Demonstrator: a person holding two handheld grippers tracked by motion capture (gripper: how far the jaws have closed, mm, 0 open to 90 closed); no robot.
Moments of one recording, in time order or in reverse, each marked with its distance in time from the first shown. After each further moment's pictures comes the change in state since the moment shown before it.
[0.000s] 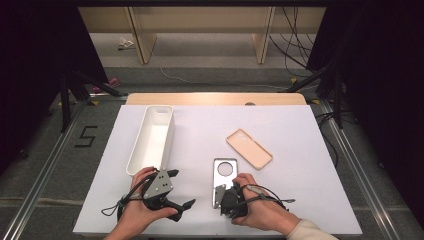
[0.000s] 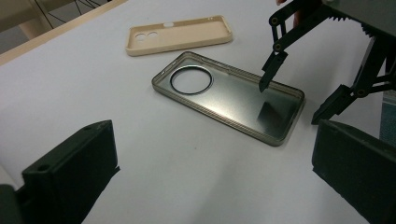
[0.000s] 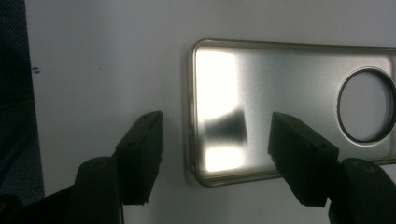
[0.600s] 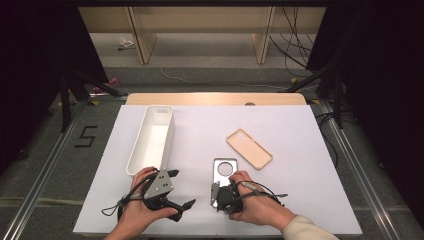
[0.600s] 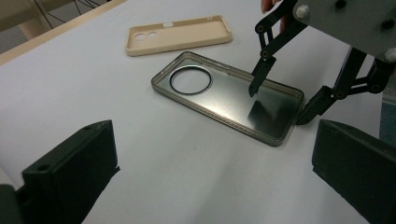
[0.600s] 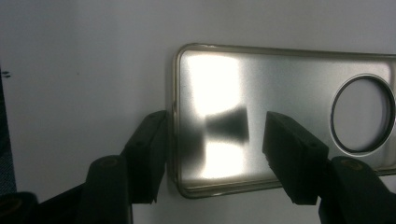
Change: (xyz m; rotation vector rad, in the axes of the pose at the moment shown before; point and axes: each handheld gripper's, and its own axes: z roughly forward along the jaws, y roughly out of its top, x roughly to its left) left arm 0.000 0.000 0.000 0.000 0.000 0.000; right arm -0.010 0.009 0.006 0.039 0.011 -0.027
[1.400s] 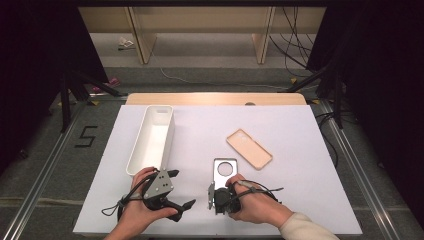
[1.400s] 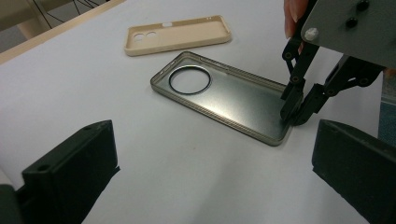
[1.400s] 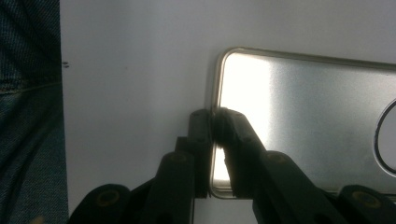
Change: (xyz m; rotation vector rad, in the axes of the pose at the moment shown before) left arm 0.000 0.000 0.000 0.001 -0.003 0.000; right arm 0.001 0.008 0.000 0.048 0.135 -0.063
